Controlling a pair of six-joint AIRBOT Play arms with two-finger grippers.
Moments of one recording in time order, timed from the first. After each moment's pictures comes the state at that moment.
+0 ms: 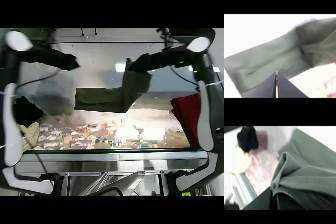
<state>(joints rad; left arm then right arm) -0.05 -1.54 1.96 1.05 -1.38 -1.30 0.17 -1.75 1.95 -0.53 1.32 1.21</state>
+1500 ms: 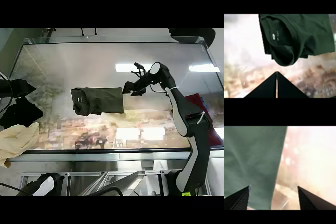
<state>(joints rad) 0.30 -1.10 1.42 1.04 -1.41 -1.22 0.20 -2.07 1.95 -0.98 1.32 1.52</state>
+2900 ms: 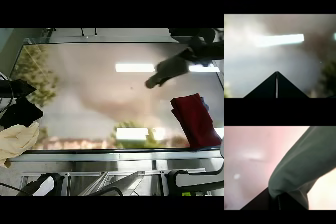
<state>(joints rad) 0.30 -1.10 1.42 1.04 -1.43 -1.22 -0.28 -1.55 1.98 -0.98 1.38 1.72</state>
